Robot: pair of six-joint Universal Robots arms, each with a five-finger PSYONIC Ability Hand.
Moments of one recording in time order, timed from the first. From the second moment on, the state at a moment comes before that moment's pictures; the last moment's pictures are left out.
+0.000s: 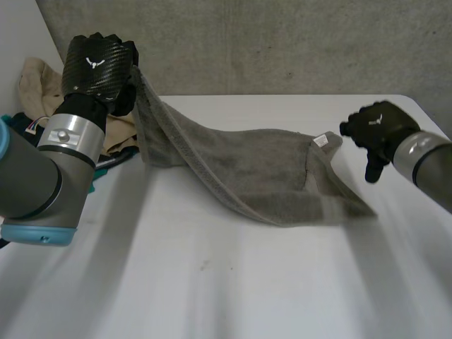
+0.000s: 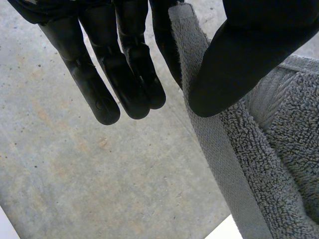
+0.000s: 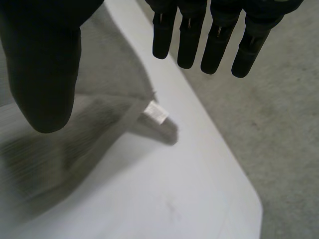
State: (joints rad) left arm 4.33 -1.80 -1.60 3.73 -1.52 3.44; right arm 1.80 -1.21 1.35 0.19 1.40 2.41; left_hand 1.11 1.20 1.19 1.20 0.97; right_hand 0.42 0.42 0.42 0.40 0.20
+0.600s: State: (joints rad) left arm 4.33 -1.72 -1.60 3.67 -1.53 3.42; right arm 1.68 -1.11 1.54 0.12 1.27 2.71; left_hand 1.11 1.20 1.19 1.20 0.97; right_hand 0.46 0.42 0.46 0.47 0.30
